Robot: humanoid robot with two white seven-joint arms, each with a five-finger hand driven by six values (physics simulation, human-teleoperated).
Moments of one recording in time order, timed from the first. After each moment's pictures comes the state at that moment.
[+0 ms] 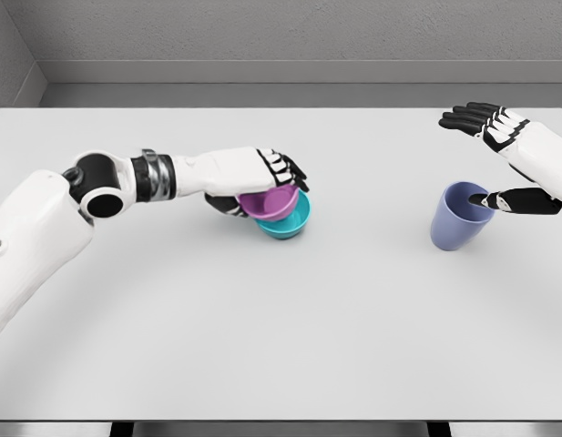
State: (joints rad) left arm -0.77 0.43 -0.77 -1.29 -0.57 -0.61 -0.47; right arm -0.15 -0.99 0.22 -1.72 0.16 -0.61 0.04
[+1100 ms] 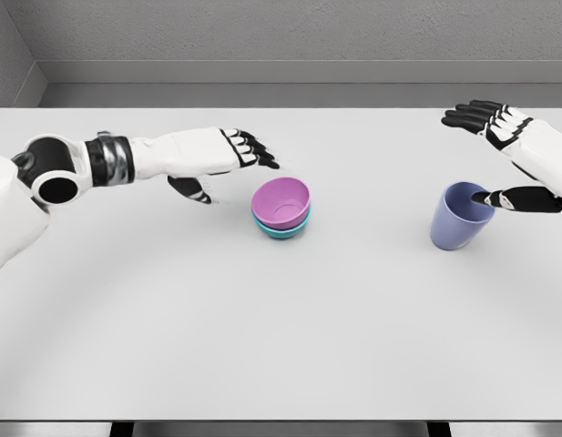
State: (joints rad) left arm -0.81 0.60 -0.77 -1.33 -0.44 -0.61 -0.46; right arm -0.15 -1.00 0.22 -1.71 0.16 -0.61 0.04
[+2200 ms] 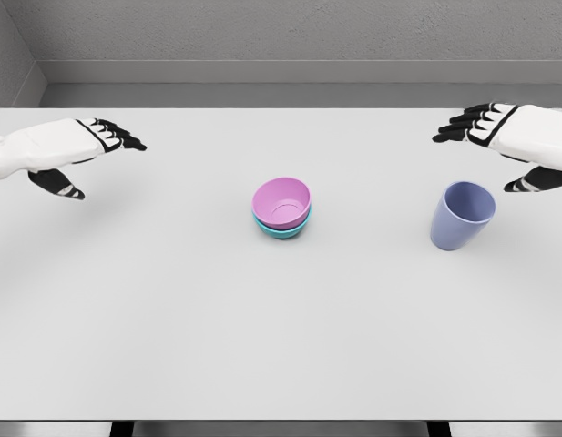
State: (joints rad) left arm -0.69 0.89 -0.61 -1.32 -0.38 -0.61 -0.46; right arm -0.45 -0.98 0.26 -1.62 0.22 -0.61 0.61
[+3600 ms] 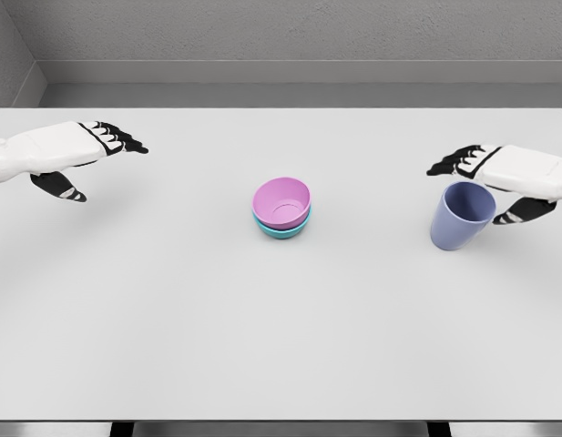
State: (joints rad) left arm -0.68 0.89 -0.61 -1.32 -0.38 -0.61 -0.46; right arm -0.43 -0.93 0.34 -1.49 0.26 -0.61 0.61
